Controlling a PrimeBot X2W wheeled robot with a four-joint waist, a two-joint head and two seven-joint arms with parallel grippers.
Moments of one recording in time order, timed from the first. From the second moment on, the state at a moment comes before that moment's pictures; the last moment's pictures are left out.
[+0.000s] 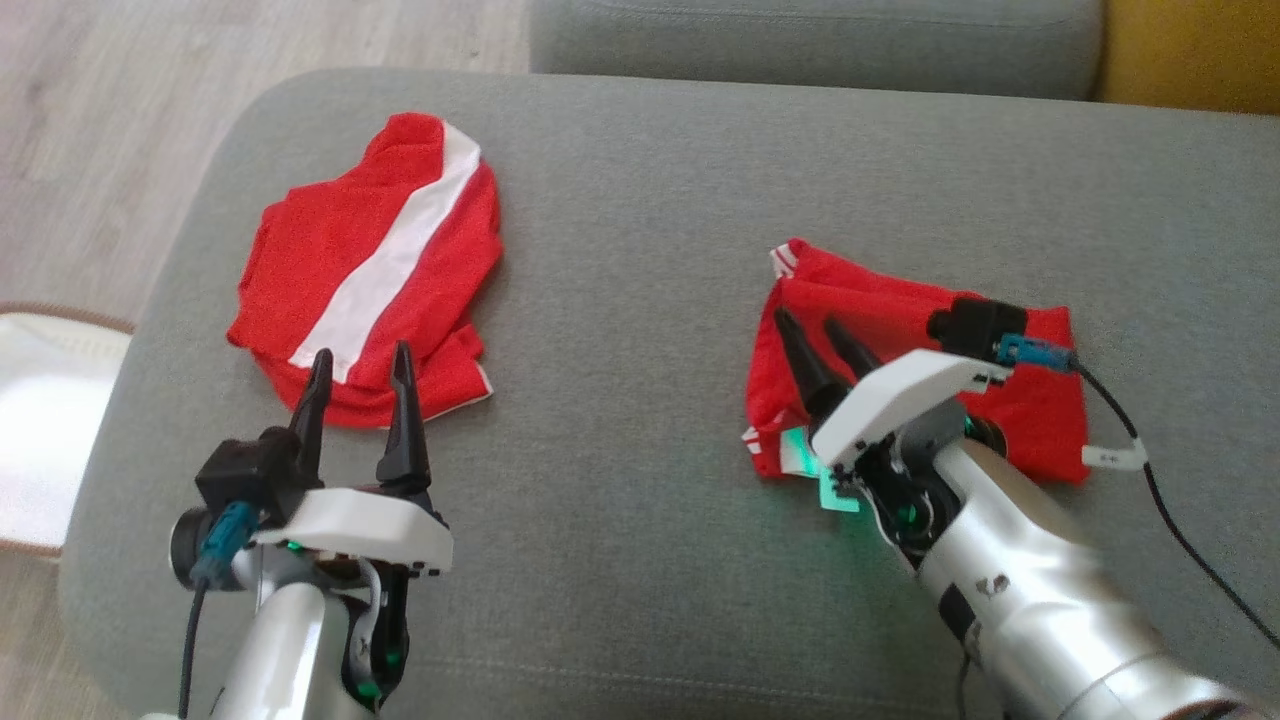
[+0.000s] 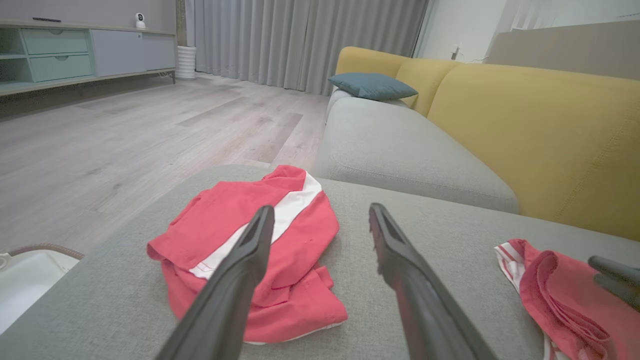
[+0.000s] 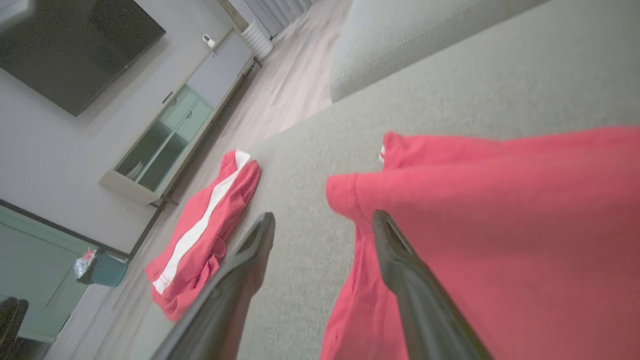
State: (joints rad) left arm -0.16 0.05 -0.18 0.25 -0.26 0.08 -0.25; right arm -0.63 -0.06 0.61 0.92 1.01 0.12 -0.07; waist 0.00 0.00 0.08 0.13
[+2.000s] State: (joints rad) left arm -0.15 0.04 -0.22 0.14 -0.20 0.06 -0.25; right arm -0.36 -0.06 -0.01 0.64 0.36 0.12 -0.07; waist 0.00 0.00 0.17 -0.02
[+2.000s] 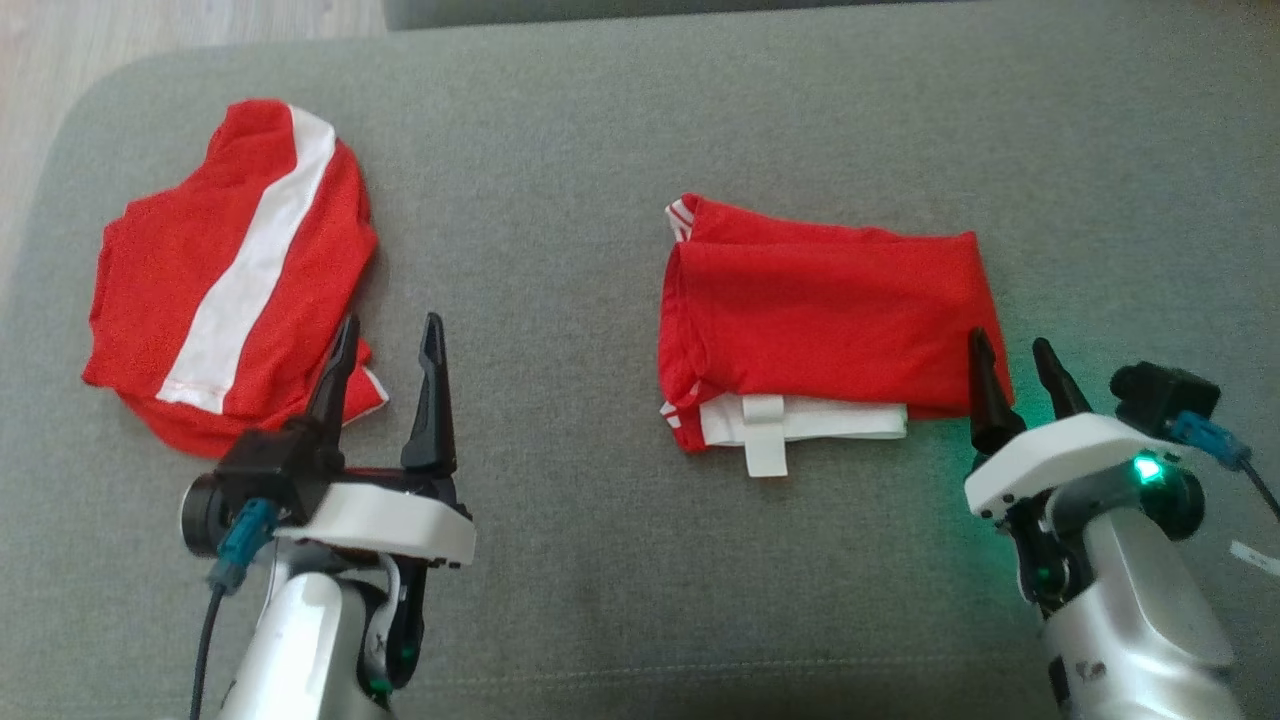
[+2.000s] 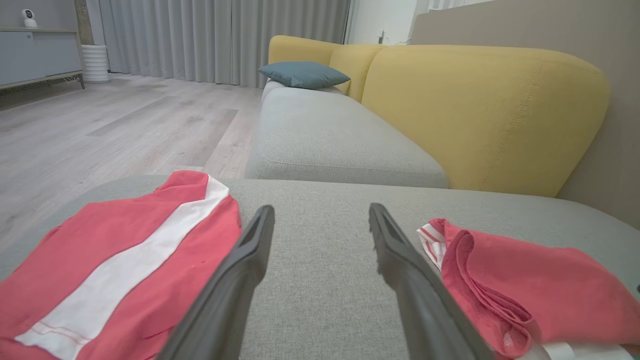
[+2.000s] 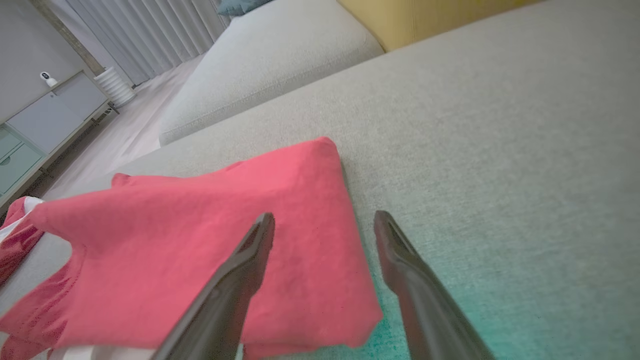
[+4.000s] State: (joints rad) left arm -0.25 0.04 -0.14 0.08 -0.18 0.02 -0.26; right arm -0.76 -0.48 -0.07 0.84 0.04 0.12 -0.10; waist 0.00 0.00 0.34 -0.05
